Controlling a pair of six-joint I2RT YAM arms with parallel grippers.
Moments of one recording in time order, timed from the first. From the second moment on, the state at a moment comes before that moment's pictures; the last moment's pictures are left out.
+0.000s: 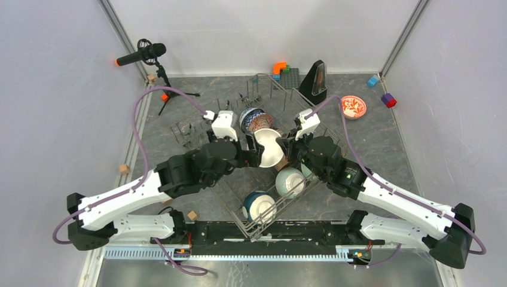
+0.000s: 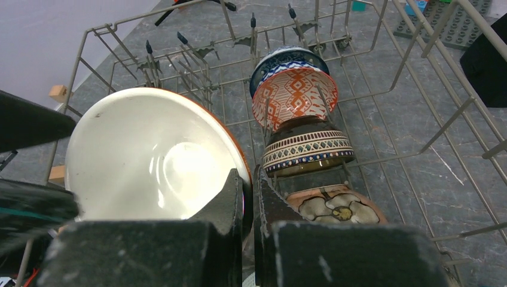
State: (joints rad) left arm -1.18 1.01 1.14 -0.58 -0.65 -0.70; right arm 0.96 0.98 0.81 -0.04 0.37 0.28
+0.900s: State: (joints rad) left arm -1.14 1.06 1.04 -0.49 -0.67 -0.73; right arm 0.97 0.96 0.82 -0.03 0.33 0.30
